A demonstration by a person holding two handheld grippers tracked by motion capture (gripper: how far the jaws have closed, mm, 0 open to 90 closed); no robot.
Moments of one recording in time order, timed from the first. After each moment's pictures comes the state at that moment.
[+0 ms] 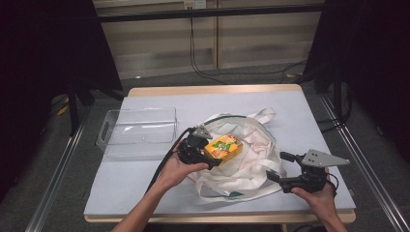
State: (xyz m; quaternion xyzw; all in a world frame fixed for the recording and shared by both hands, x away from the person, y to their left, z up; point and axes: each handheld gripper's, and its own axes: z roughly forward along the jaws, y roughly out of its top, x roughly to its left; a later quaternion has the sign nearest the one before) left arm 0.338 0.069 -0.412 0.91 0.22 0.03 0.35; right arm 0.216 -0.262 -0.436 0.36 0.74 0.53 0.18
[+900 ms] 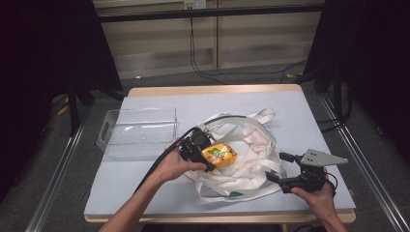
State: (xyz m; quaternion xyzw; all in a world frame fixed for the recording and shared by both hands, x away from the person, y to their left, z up) left arm 0.348 0.060 -0.418 0.96 0.20 -0.01 0.22; right arm 0.218 -0.262 -0.438 0.37 0.75 0.53 0.17
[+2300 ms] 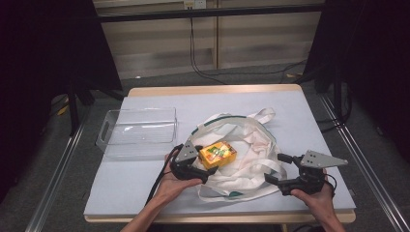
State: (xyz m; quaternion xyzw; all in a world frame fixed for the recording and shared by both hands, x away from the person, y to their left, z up) left arm 0.309 0.100 -0.469 0.83 0.21 0.12 0.50; right arm 0.214 -0.258 -0.437 0.35 0.74 0.54 0.16
